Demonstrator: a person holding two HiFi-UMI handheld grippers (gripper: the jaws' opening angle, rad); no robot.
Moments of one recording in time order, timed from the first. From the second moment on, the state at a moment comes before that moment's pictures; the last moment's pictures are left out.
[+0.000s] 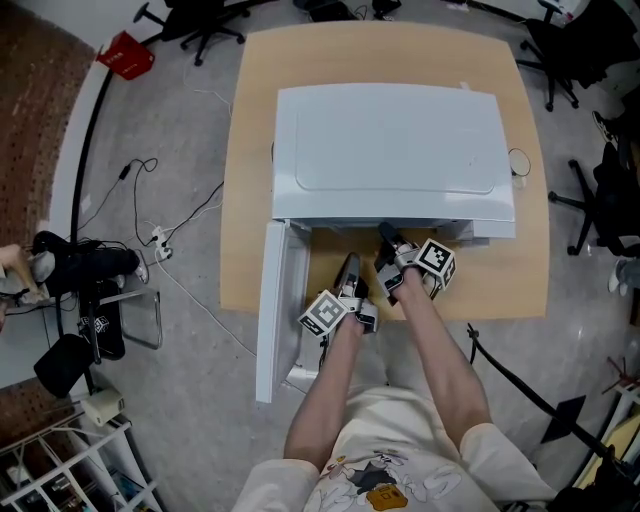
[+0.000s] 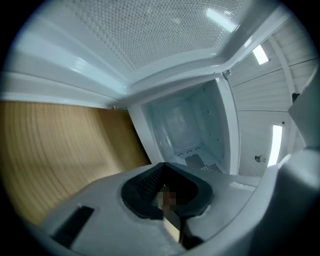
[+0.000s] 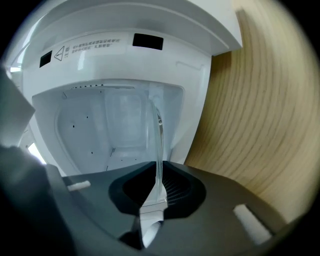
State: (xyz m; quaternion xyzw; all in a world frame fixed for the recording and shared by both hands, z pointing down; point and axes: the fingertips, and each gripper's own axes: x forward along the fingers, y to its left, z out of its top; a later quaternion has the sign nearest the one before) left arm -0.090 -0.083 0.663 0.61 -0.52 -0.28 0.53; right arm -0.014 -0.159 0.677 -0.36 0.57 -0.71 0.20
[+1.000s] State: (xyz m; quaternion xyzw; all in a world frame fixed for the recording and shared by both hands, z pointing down) left arm -0.052 -0.061 0.596 0.75 -0.53 -0.06 0.39; right arm 0.032 -0.099 0.656 -0.42 0.54 -0.72 0.09
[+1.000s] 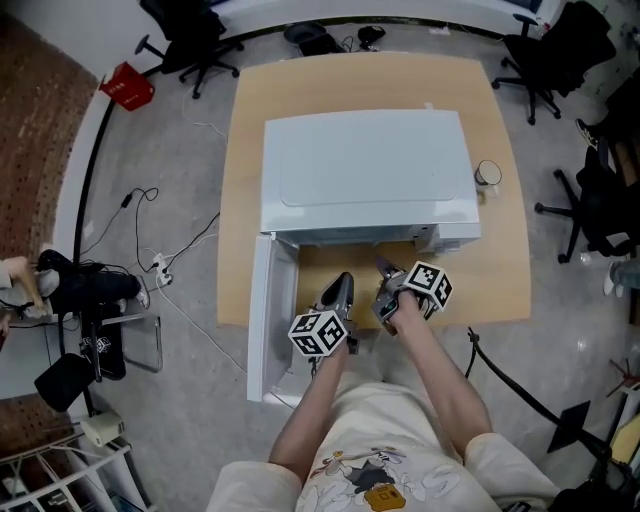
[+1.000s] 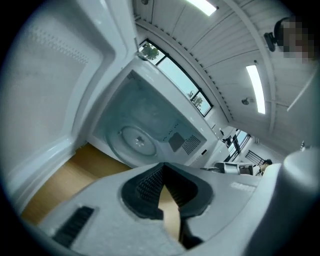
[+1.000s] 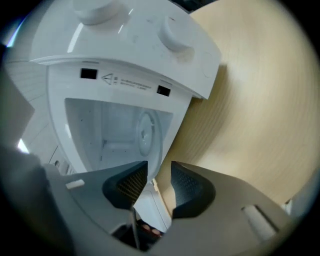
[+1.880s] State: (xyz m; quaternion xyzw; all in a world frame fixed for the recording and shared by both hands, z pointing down) left arm -0.024 0.058 0.487 0.83 -0.51 0.11 0.22; right arm 0.037 0.048 0.504 -0.45 0.86 -0.18 -0.19
